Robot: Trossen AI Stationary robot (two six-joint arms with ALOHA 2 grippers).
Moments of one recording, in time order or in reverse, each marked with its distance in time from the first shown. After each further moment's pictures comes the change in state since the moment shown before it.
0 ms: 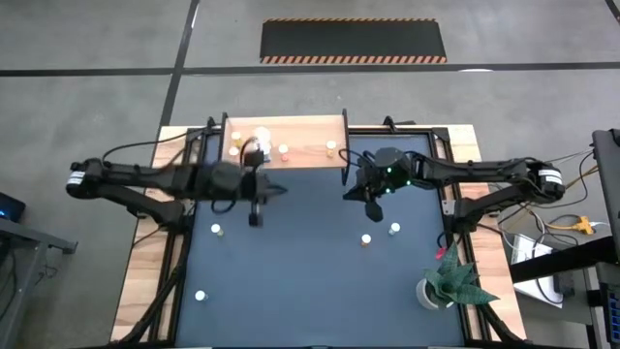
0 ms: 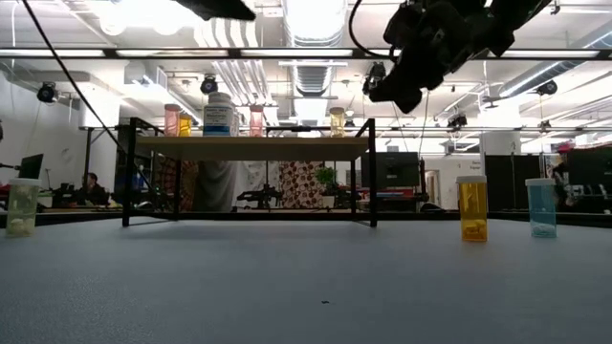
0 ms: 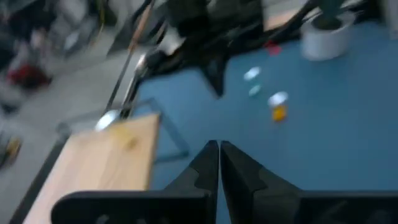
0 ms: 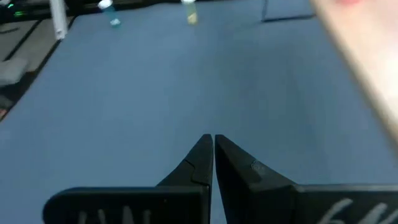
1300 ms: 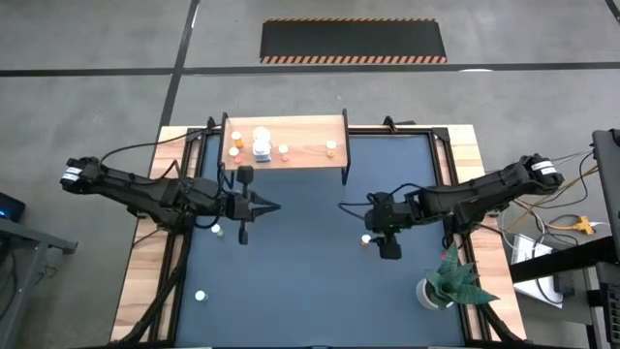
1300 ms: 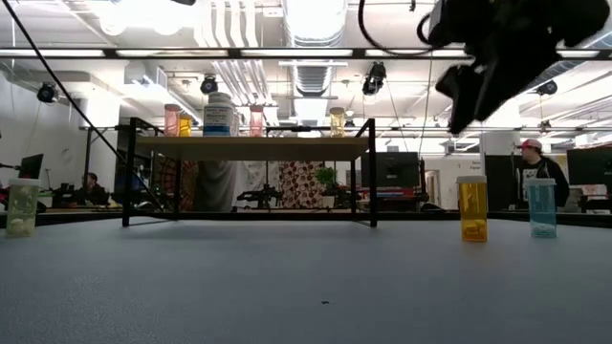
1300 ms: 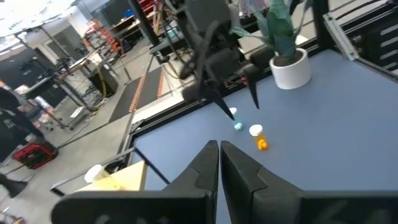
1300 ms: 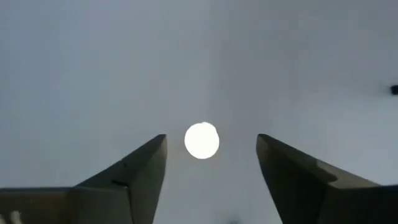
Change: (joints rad) left arm -0.148 -0.150 -0.249 0.310 -0.026 0.164; right arm 0.431 0.029 0.075 -0.515 0.374 0.223
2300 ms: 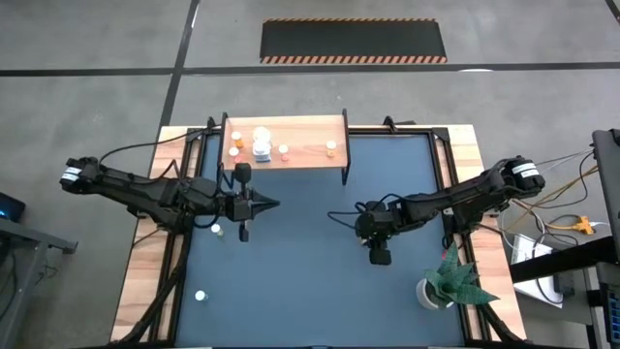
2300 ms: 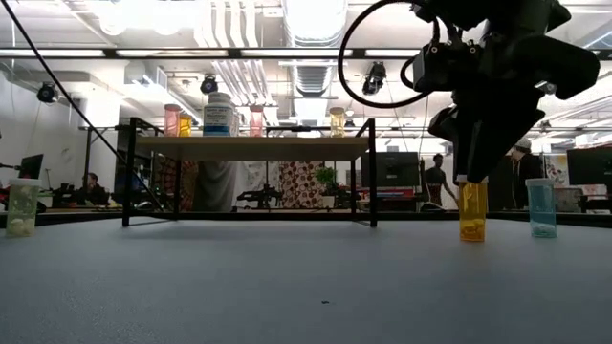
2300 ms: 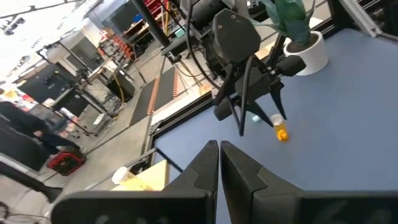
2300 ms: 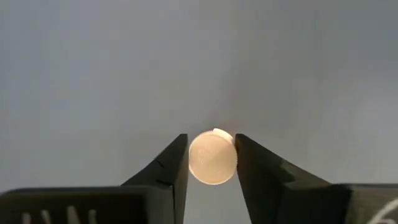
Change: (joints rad) left arm 0.000 -0.012 0.000 -0.003 -0.051 0.120; right arm -0.003 0.179 -0.022 0.109 -0.053 0.054
